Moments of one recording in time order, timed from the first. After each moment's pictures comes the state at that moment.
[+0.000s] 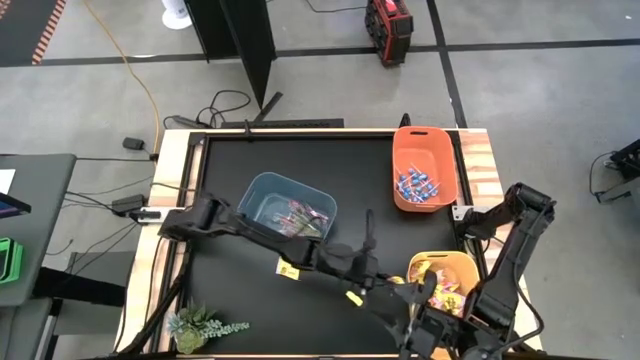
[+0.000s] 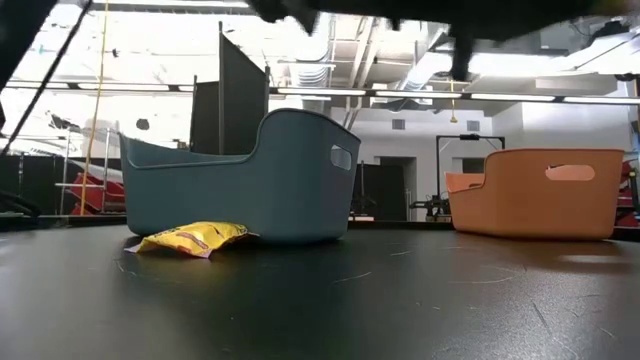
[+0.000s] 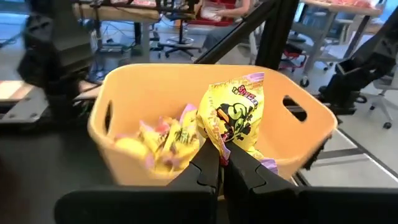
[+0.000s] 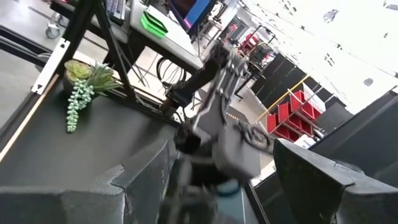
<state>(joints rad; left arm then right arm) -0.28 2.21 1.62 0.46 -0.05 -0.09 1.01 1.67 1.52 -0.30 1.37 -0.18</state>
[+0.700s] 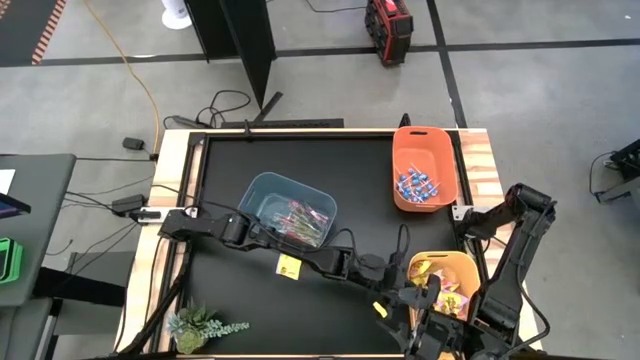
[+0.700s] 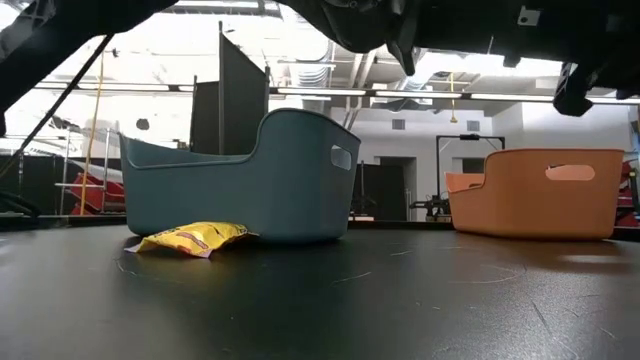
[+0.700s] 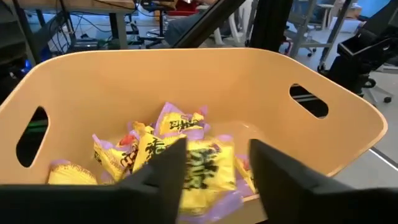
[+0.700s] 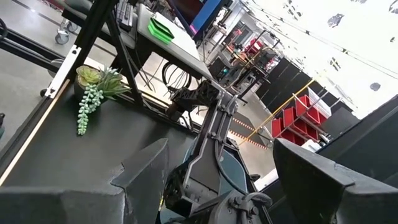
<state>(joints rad) -0.27 2.57 2.14 0.28 0.05 -0.05 1.03 1.67 1.52 -0.28 1.37 -0.19</state>
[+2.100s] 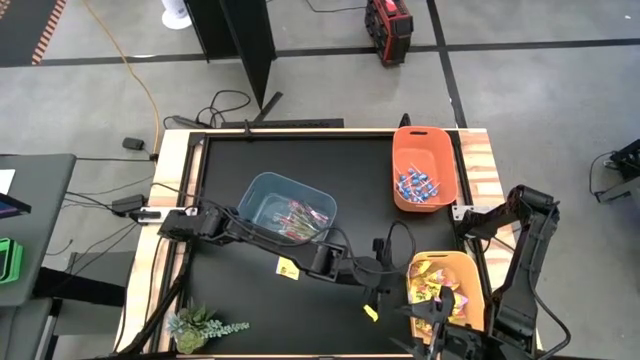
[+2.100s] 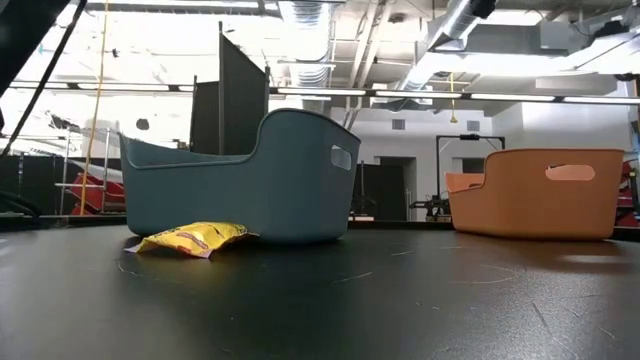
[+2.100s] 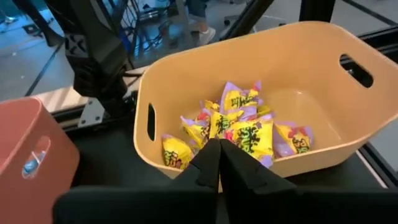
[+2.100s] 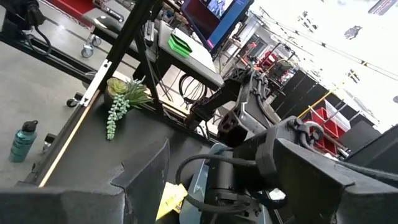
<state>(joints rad) -0.32 2.34 2.14 -0.17 -0.28 0.12 1.13 1.67 1.52 -0.28 1.37 -0.18</state>
